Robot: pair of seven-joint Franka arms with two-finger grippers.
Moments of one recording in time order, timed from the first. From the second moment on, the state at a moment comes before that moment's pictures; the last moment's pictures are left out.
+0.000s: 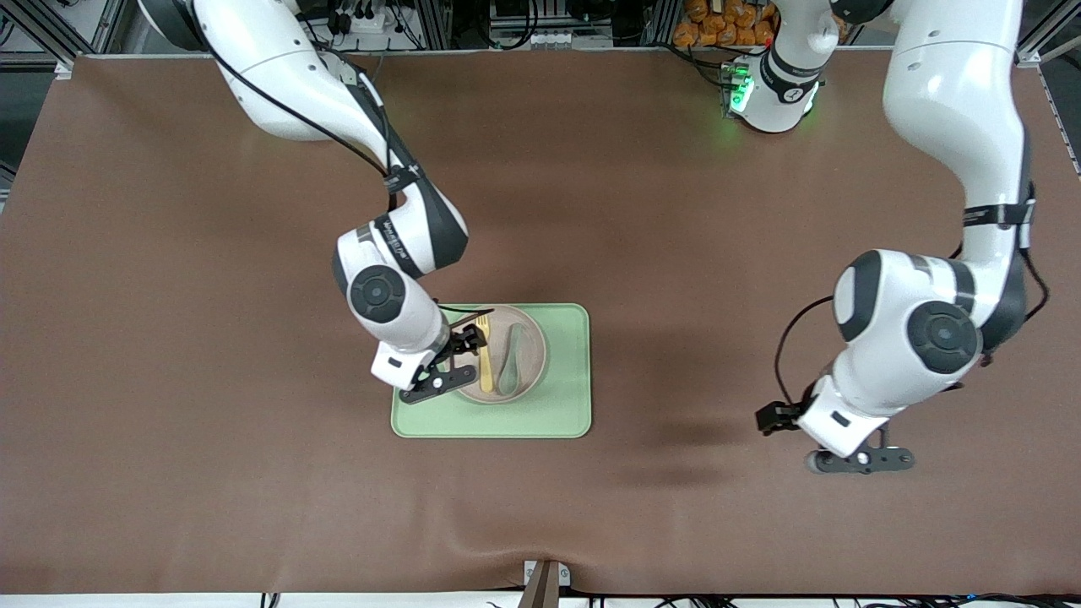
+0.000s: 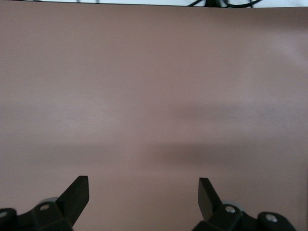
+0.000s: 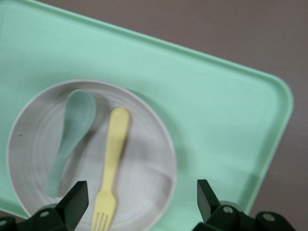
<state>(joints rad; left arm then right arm) -0.11 0.65 -0.08 -1.32 0.05 2.10 -0.21 0.55 0.71 -0.03 -1.50 0.11 2.24 0.15</state>
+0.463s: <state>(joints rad) -0.02 0.48 -0.19 -1.31 0.06 1.81 -0.19 0.58 0.75 -0.04 -1.51 0.10 2.26 0.23</state>
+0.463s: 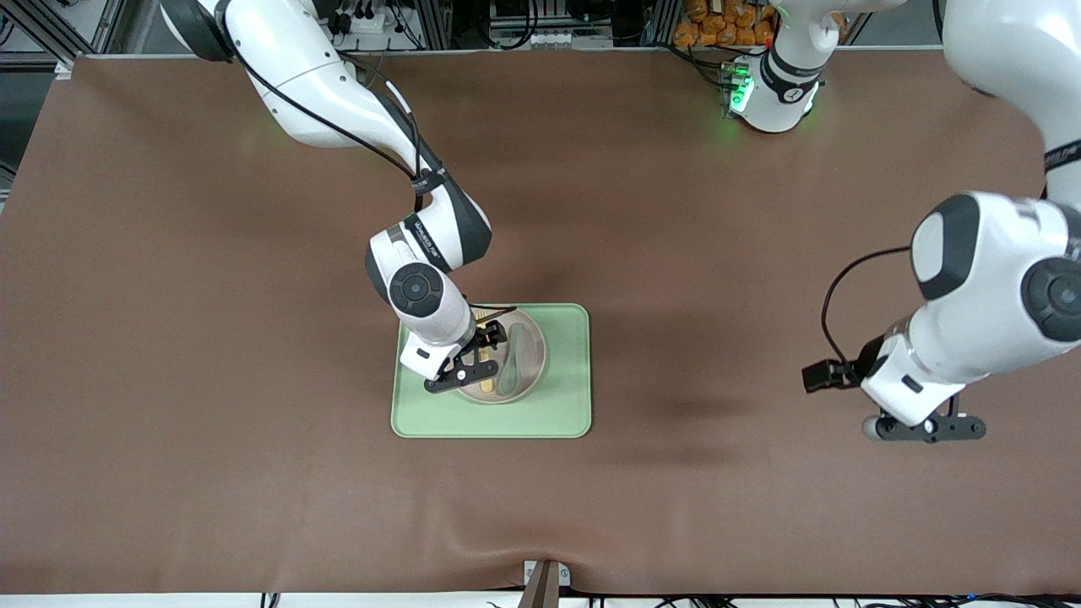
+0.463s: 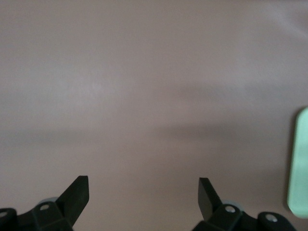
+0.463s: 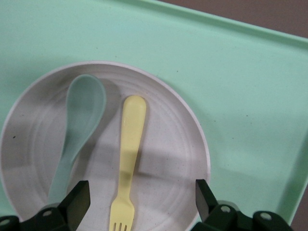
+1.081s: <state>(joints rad) -0.03 0.25 -0.19 -1.33 0.05 1.53 -0.23 0.60 0.76 -0.04 -1.52 0.10 2.27 0.27</state>
